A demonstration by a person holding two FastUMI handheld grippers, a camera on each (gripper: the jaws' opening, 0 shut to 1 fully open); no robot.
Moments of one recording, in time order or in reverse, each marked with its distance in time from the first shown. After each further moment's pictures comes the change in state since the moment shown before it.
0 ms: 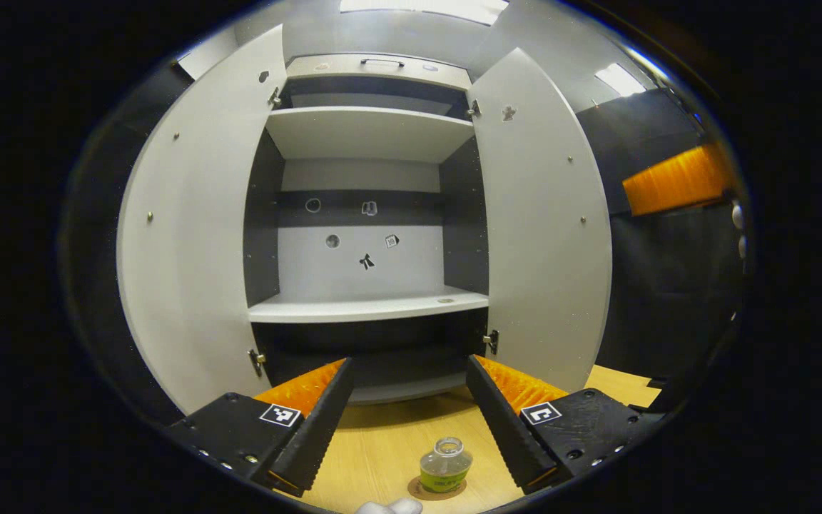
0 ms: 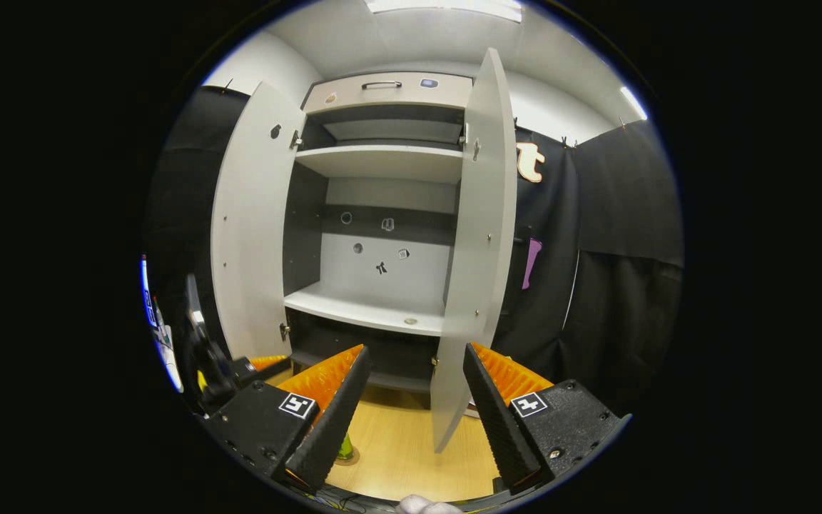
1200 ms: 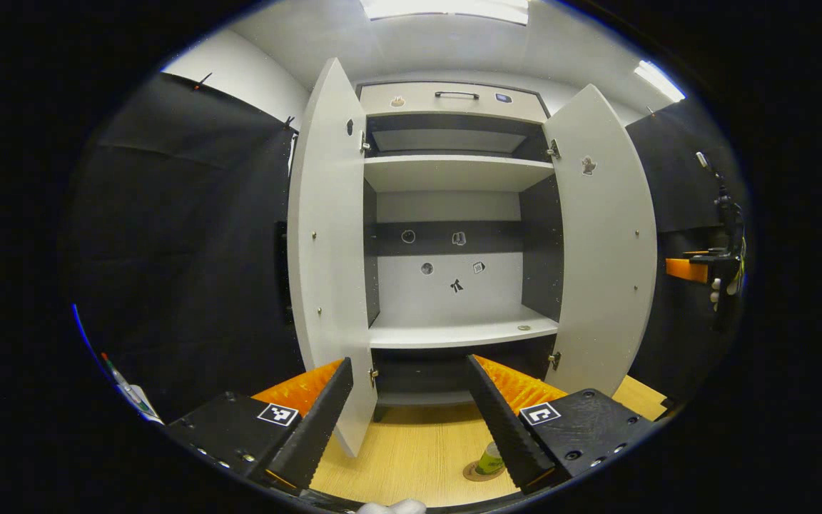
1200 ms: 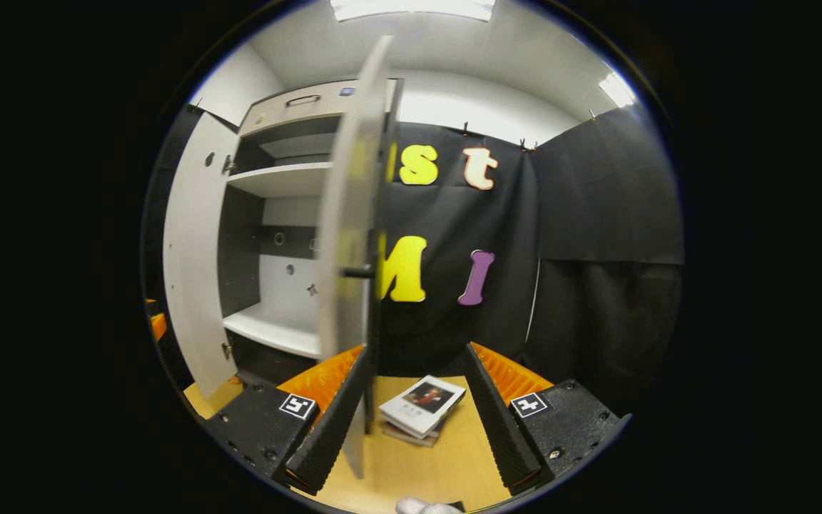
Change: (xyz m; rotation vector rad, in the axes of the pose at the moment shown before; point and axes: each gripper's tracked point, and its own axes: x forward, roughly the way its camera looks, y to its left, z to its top) left arm -0.089 0.076 0.083 -0.016 0.048 0.288; right arm 0.062 -0.190 0.045 0.035 -0.052 -0.169
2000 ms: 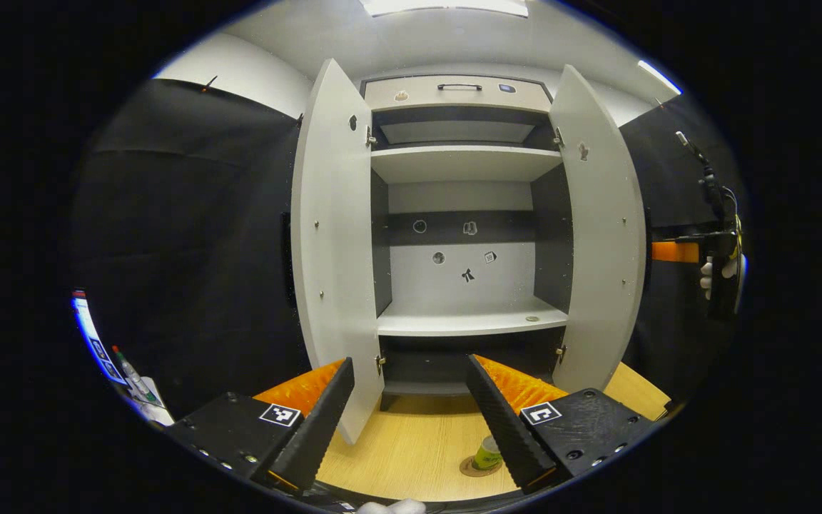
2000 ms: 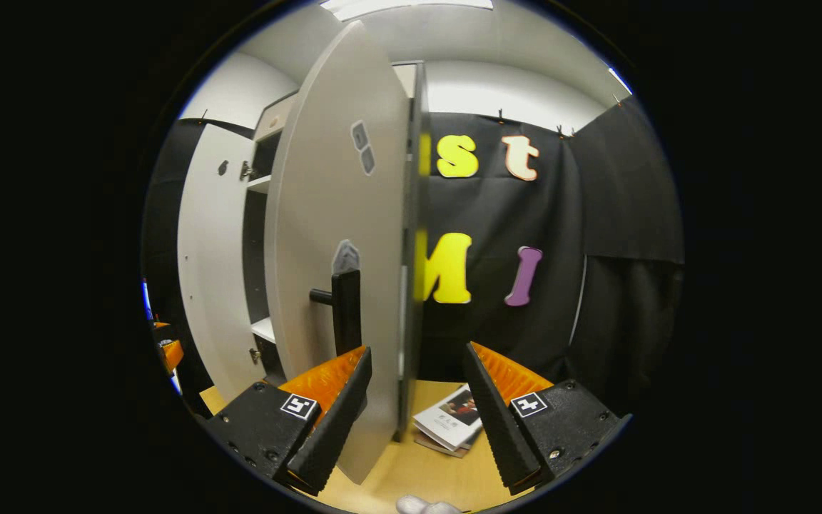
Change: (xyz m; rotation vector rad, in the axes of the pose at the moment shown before) left arm -0.015 -0.009 -0.013 0.005 0.043 0.092; right arm 0.027 0.079 0.012 -0.013 0.021 0.255
